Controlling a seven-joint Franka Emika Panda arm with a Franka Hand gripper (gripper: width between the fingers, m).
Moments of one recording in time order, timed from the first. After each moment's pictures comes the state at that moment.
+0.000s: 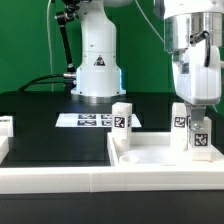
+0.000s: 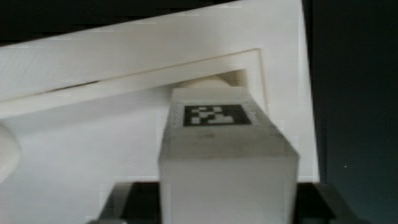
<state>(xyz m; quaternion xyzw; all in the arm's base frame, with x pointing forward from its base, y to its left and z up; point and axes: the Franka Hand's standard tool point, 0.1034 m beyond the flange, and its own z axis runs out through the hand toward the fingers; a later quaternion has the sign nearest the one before) 0.619 0.109 0.077 -0.61 0.79 -0.03 0.08</state>
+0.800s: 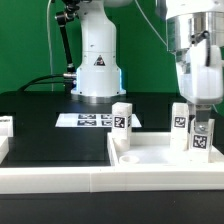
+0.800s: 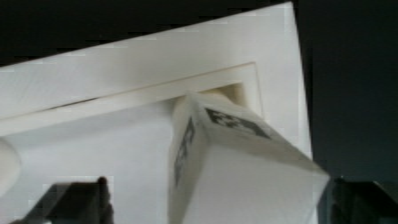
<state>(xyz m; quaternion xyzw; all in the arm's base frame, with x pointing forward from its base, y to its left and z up) 0.623 0.118 0.078 -0.66 0.75 -0.04 0.08</state>
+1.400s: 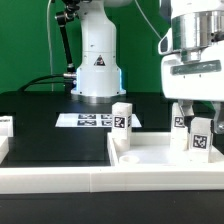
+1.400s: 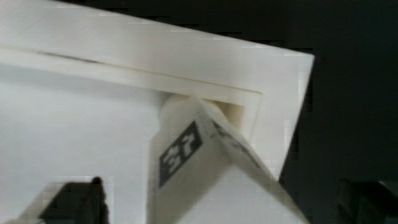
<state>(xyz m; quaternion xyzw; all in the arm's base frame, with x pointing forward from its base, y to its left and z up) 0.625 0.119 0.078 -0.82 0.56 -0.05 0.06</state>
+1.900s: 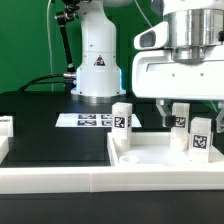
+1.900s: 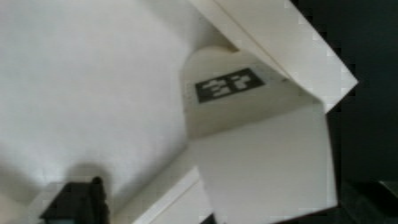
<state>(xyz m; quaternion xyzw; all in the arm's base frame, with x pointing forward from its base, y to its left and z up) 0.633 0.098 0.081 -0.94 0.34 -0.06 0.04</state>
